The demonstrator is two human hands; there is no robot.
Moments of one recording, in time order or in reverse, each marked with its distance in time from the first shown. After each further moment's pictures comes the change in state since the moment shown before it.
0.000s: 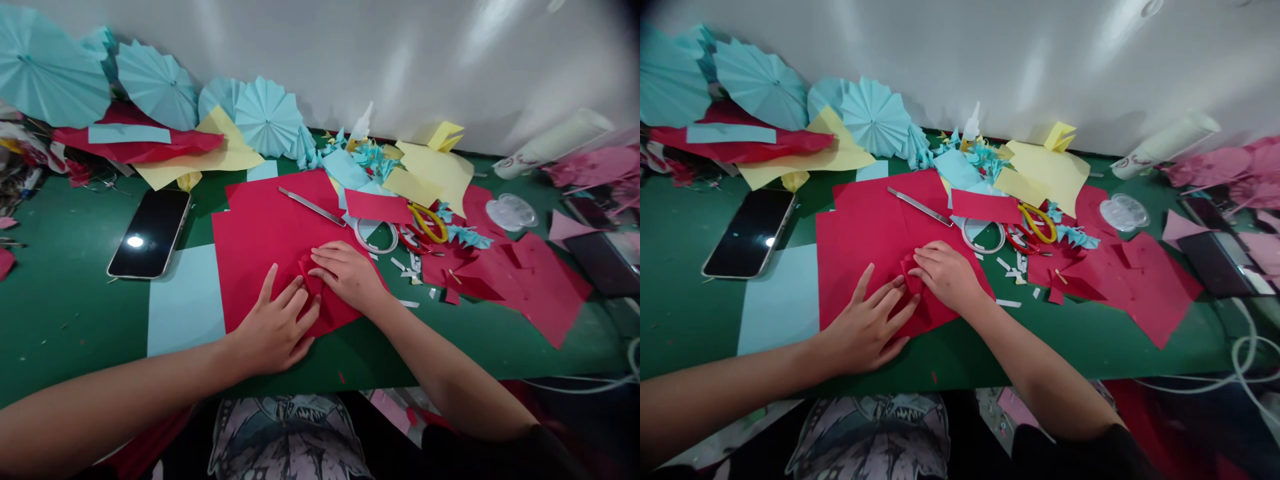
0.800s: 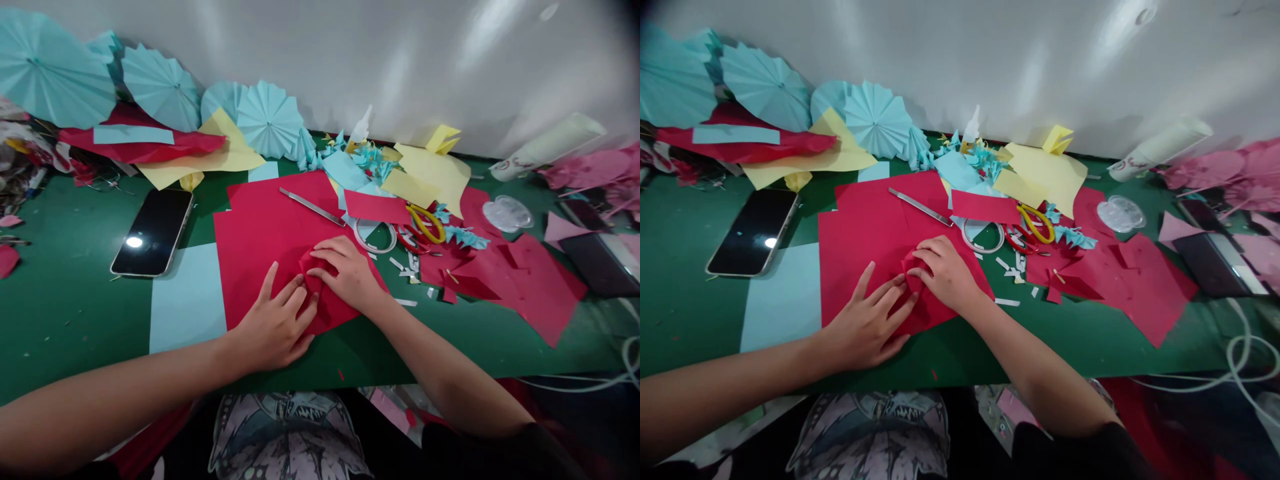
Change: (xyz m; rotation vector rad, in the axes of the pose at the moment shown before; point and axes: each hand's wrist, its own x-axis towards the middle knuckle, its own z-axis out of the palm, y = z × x) left_hand -0.001 0.000 0.000 0.033 0.037 0.001; right_hand 0.002 -0.002 0.003 0.079 0.084 0.053
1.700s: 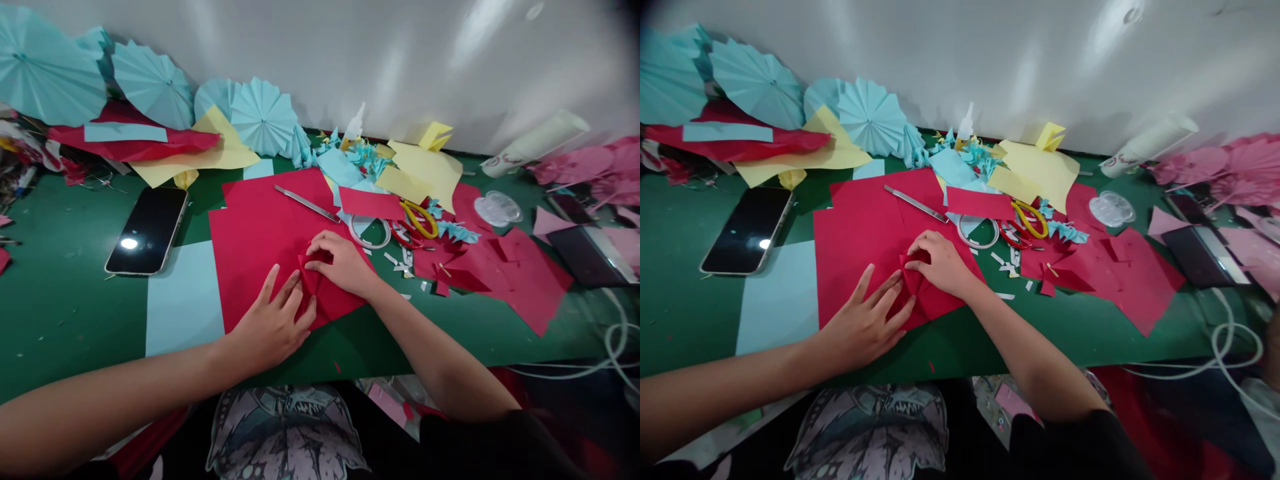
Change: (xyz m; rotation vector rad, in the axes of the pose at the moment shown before) left_hand -0.003 0.007 0.002 0.121 0.001 0.047; right_hand 0.014 0.000 -0.007 0.310 -0.186 0.257
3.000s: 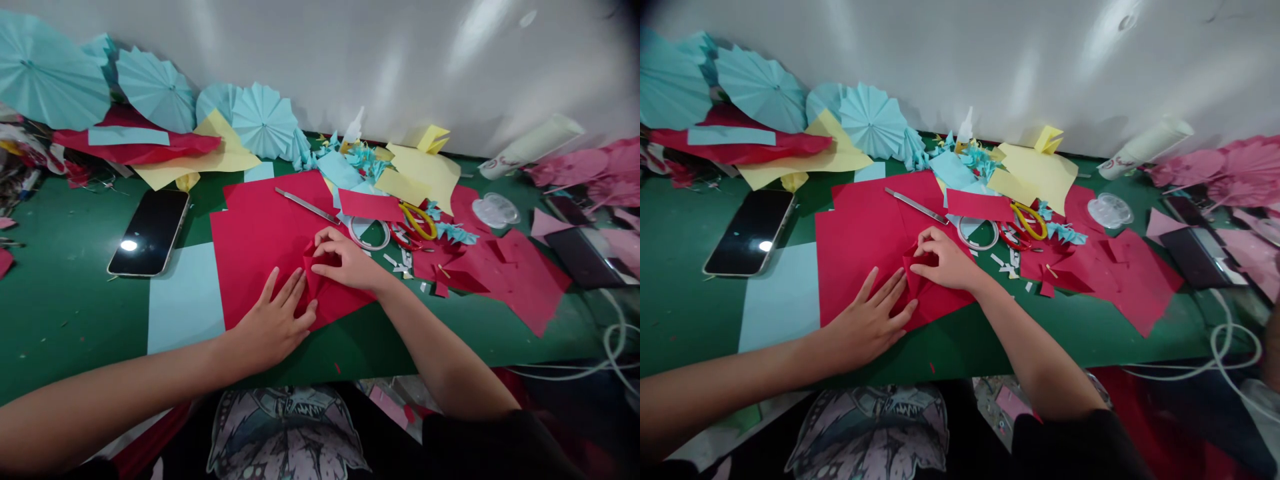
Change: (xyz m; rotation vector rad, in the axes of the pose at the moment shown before) left_hand -0.001 -0.003 0.005 -0.125 -0.062 -0.003; right_hand -0.001 -0.001 -0.018 0.087 -0.175 0.025
